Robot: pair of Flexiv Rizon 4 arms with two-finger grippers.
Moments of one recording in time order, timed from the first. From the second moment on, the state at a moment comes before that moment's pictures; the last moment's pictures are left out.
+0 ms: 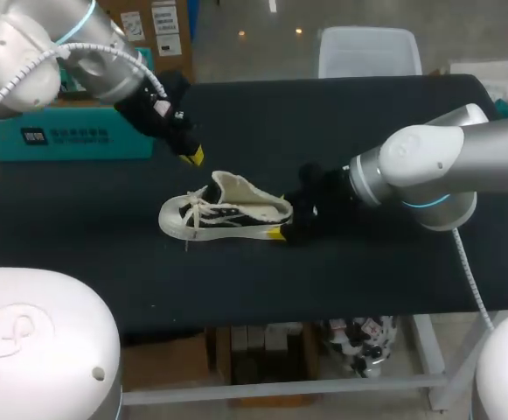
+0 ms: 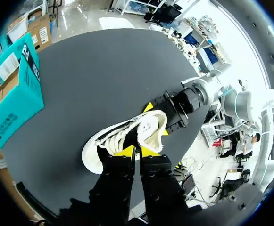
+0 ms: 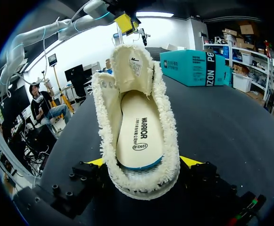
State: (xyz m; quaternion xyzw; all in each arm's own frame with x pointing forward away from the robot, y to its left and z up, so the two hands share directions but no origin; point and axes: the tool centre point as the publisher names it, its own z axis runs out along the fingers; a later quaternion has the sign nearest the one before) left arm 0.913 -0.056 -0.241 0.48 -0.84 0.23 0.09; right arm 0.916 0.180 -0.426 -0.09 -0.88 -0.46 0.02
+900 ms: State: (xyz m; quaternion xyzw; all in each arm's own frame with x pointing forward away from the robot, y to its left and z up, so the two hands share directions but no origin) left arm 0.909 -0.104 -0.252 0.08 -0.99 0.13 0.04; right arm 0.916 0.179 -0.426 -0.09 -0.88 -0.46 0.02
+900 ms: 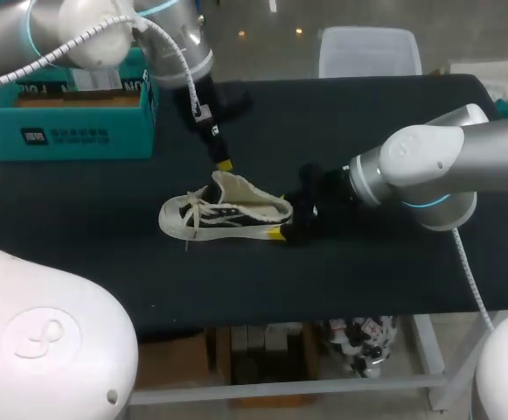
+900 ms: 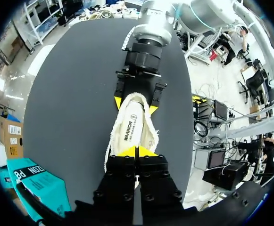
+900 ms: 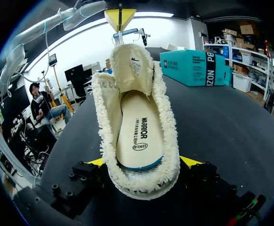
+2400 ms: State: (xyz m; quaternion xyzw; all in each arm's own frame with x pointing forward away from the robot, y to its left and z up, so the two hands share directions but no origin) left arm 0.891 -0.106 -0.366 -0.07 -1.00 0.03 0.04; right arm 0.916 0.180 -0.426 -0.09 -0.88 -0.46 0.02
